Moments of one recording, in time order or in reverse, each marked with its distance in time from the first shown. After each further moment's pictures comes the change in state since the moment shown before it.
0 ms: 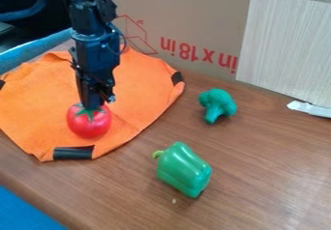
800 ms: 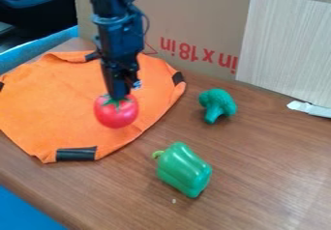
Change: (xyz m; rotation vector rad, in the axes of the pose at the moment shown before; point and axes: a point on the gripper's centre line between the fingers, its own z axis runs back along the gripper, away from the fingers) arm 0.033 -0.029 0.026 -0.075 -0.099 -0.052
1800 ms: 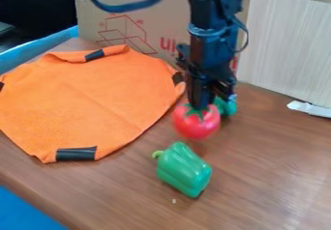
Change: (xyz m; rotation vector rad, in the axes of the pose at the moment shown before) arm 0.070 -0.083 -0.008 0.014 -0.034 -0.029
